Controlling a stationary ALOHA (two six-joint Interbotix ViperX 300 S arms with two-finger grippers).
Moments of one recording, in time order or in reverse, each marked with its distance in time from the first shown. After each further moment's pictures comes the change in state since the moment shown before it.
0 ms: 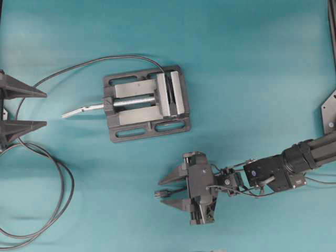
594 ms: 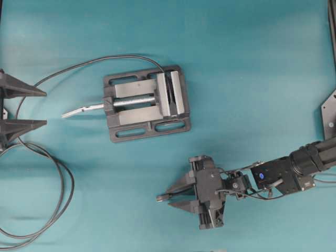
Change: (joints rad) left arm 0.006 0.000 0.000 0.002 0.000 -0.002; right arm 0.031 -0.026 0.044 0.002 0.003 0.002
